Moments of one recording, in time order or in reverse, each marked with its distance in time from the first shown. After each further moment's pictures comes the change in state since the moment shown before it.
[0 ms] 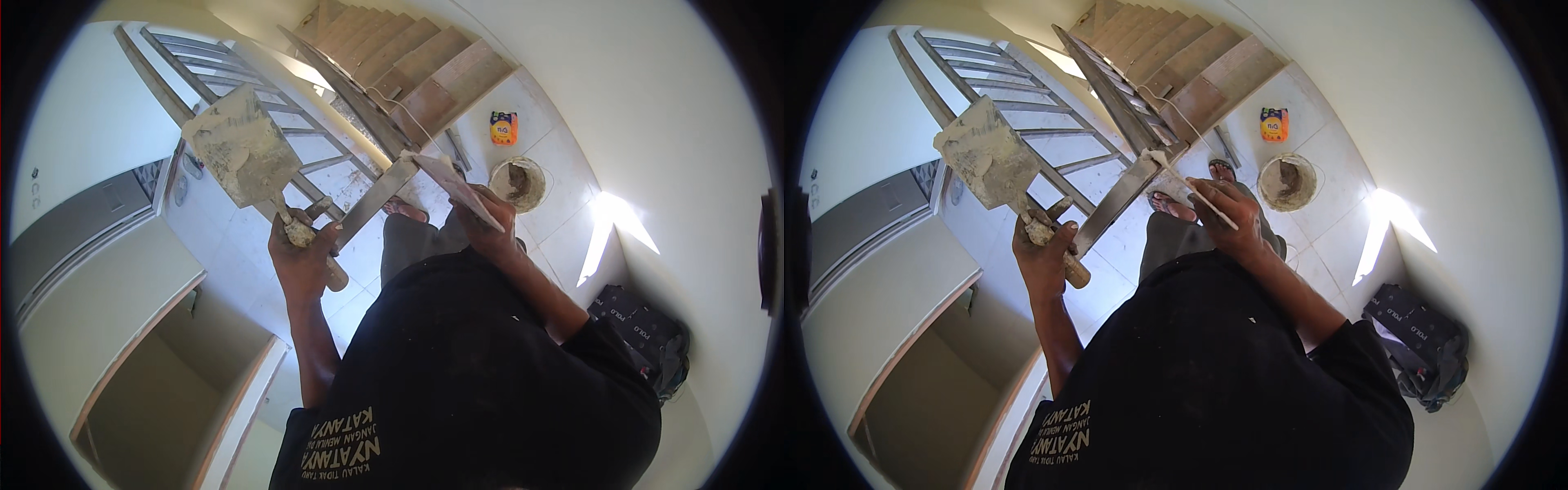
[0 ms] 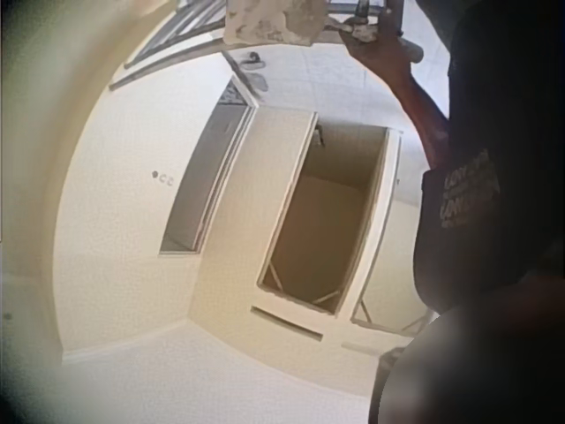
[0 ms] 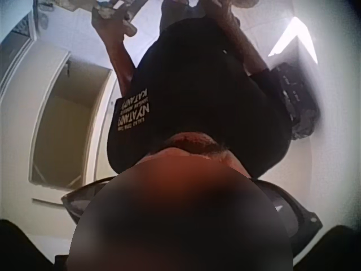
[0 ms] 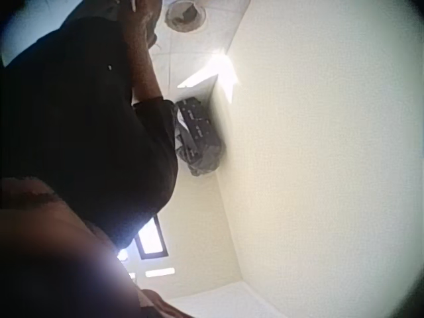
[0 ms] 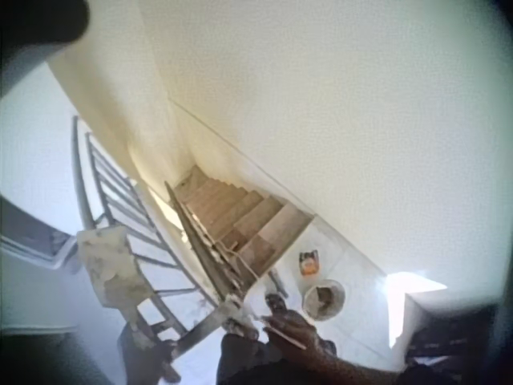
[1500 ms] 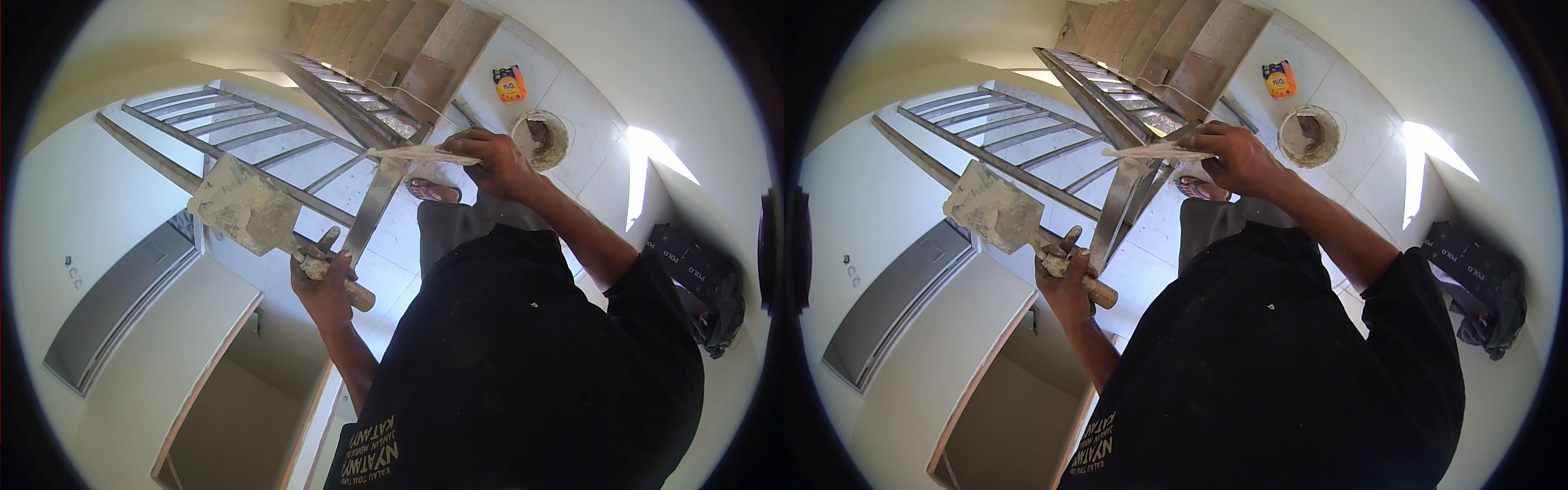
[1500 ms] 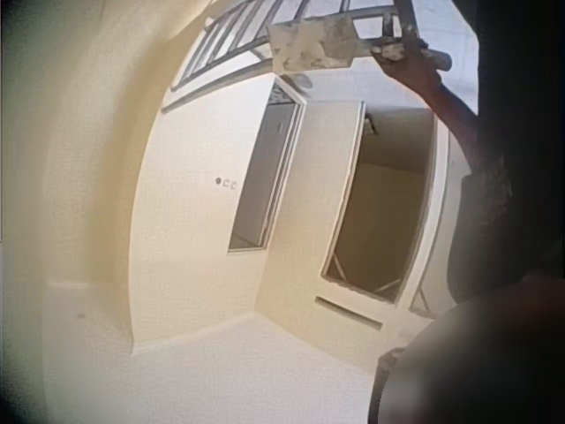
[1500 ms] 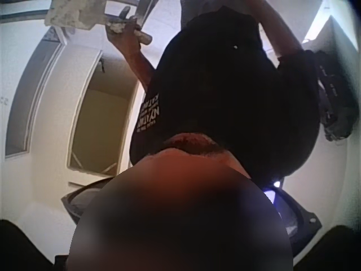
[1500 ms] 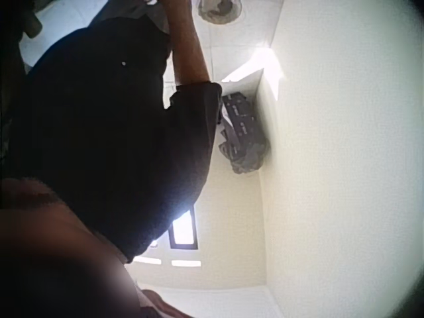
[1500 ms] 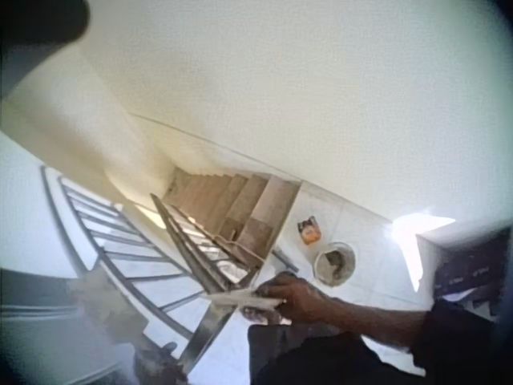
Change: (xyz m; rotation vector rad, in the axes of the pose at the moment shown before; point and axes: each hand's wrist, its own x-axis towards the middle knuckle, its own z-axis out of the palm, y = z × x) left_hand -0.008 0.009 0.009 0.036 0.000 -0.021; right_hand 0.048 0.035 -0.026 -0.035 -0.193 0.080
